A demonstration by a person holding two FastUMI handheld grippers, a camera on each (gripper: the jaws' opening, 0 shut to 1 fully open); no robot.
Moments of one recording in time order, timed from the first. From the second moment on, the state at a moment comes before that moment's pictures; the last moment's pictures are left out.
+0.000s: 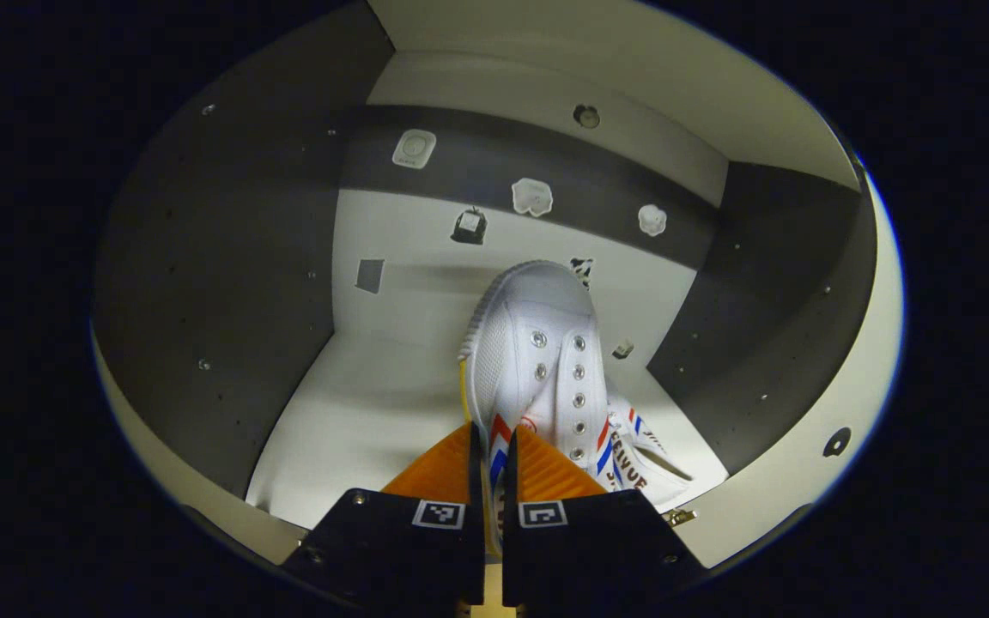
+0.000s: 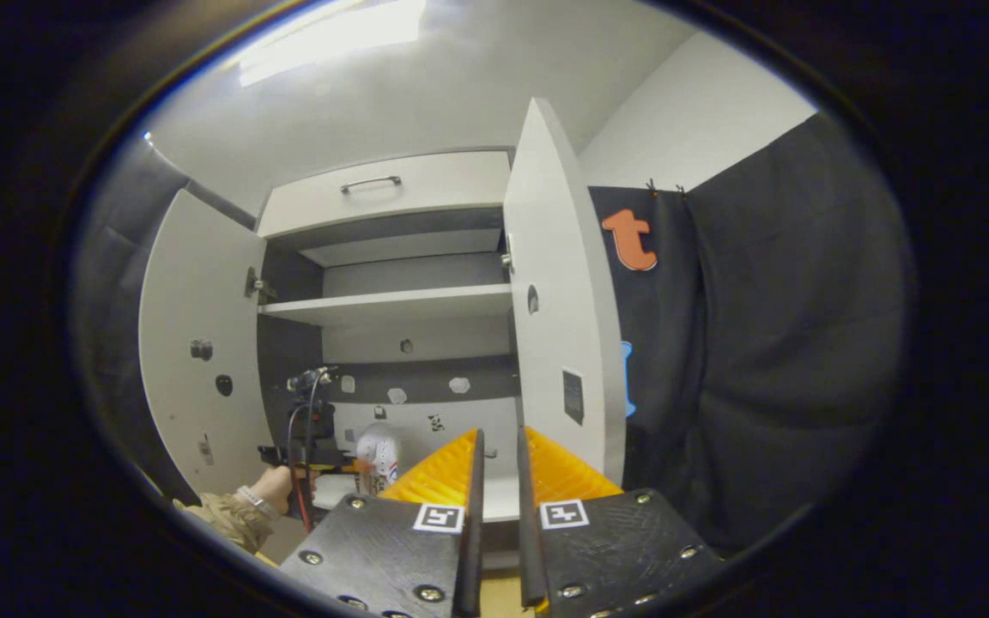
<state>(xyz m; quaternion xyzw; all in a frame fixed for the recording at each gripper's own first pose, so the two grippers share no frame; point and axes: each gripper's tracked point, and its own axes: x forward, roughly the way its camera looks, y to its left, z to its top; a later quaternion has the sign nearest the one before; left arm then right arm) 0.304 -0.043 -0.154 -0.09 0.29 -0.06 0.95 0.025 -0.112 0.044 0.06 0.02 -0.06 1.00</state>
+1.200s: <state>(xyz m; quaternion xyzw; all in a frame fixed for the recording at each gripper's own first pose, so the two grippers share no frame) 0.296 -0.008 -0.142 -0.03 0.26 -0.01 0.97 0.001 -0.237 0.000 0.05 0.07 -0.14 0.99</state>
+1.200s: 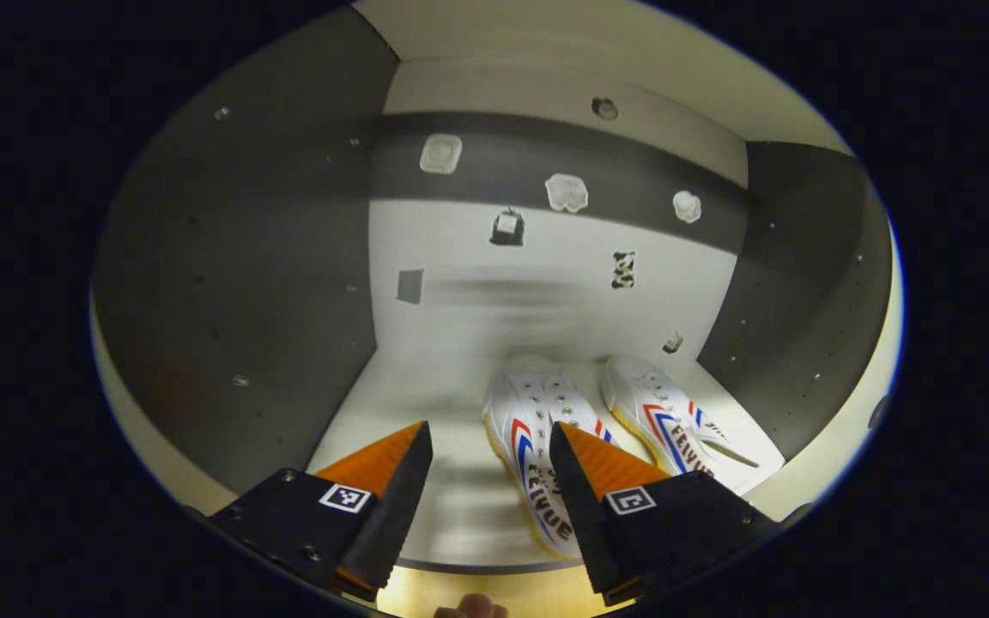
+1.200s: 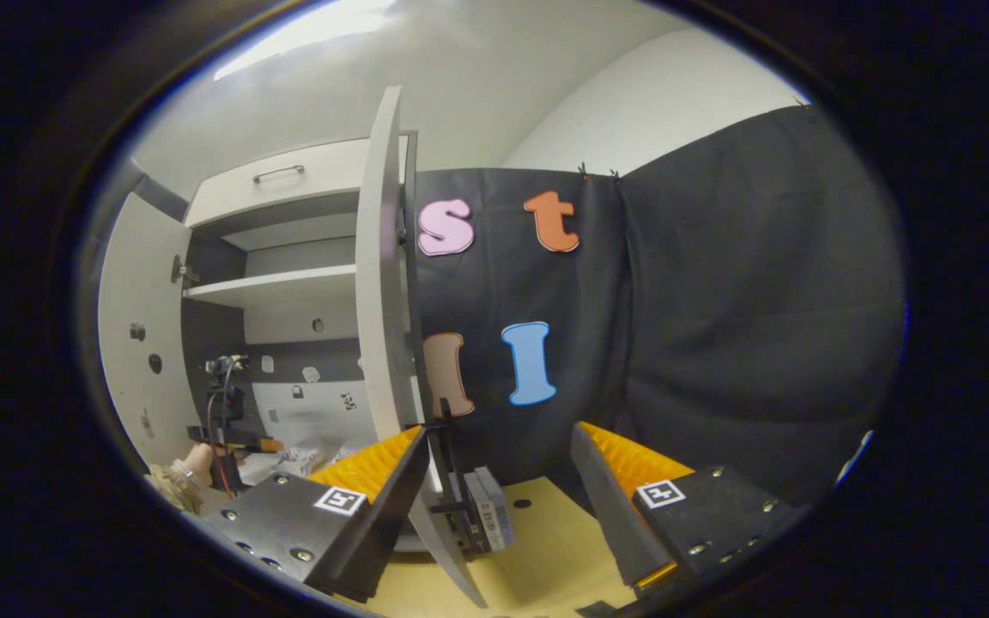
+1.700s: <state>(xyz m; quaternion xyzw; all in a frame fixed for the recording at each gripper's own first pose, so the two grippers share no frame) 0.190 -0.039 -0.007 -0.01 0.11 -0.06 0.99 0.016 -0.231 -0.015 0.06 0.10 -0.08 0.99</state>
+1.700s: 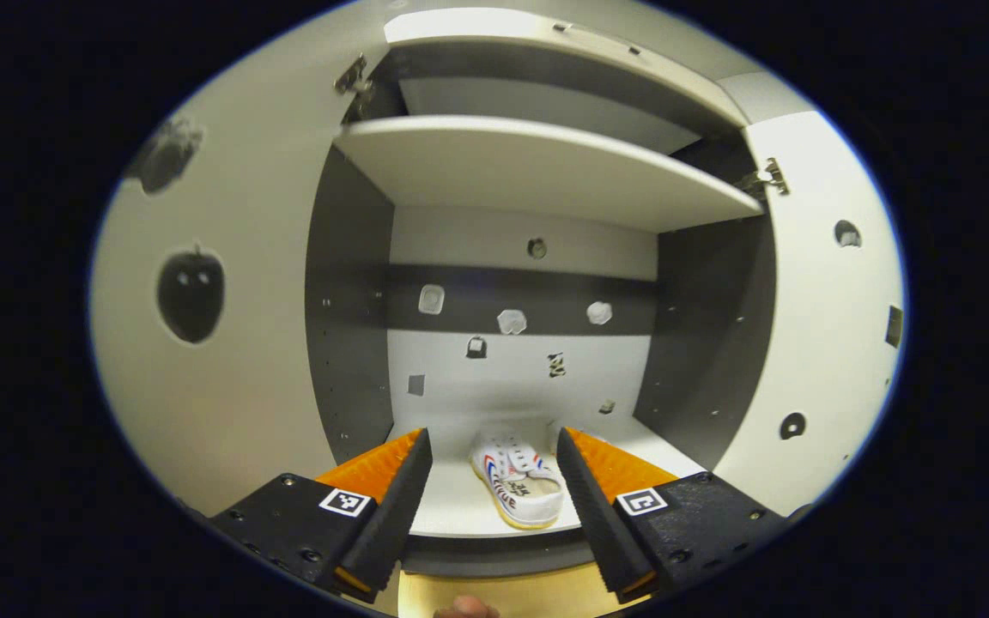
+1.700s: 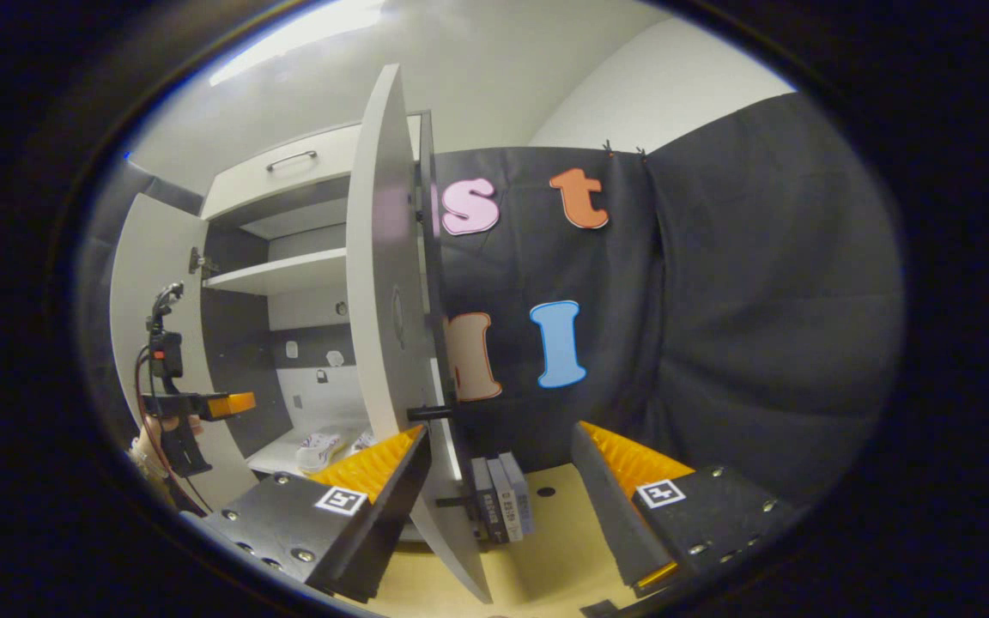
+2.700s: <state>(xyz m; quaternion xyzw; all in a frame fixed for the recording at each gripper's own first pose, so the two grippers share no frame) 0.054 -0.005 0.064 -0.01 0.08 -0.06 1.00 0.056 -0.096 -0.025 0.07 0.12 0.08 0.99</state>
